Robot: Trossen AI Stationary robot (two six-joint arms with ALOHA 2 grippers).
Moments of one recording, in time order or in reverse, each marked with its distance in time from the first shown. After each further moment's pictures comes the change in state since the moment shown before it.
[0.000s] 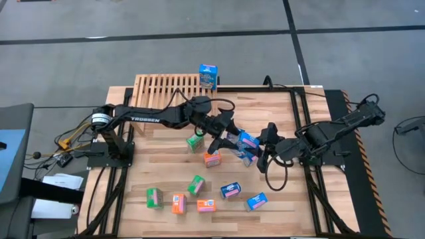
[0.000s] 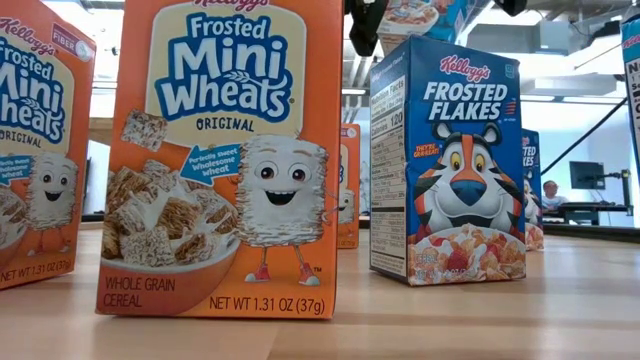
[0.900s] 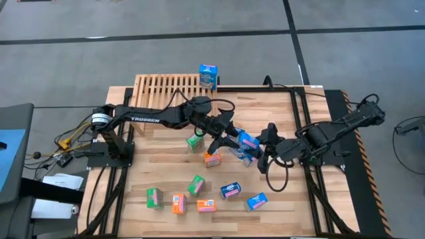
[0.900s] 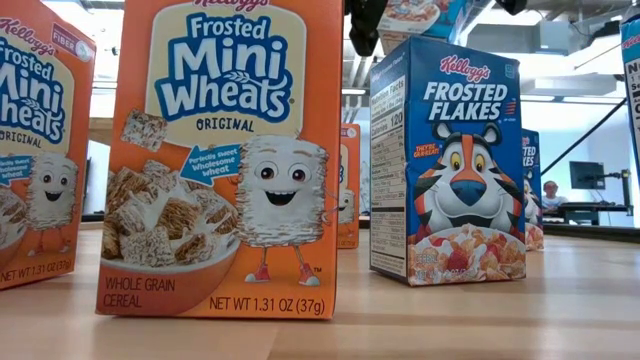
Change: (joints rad) left arm -0.002 -0.001 0.000 -0.005 0.000 0.015; right arm 0.000 0.000 0.000 0.008 0.000 0.000
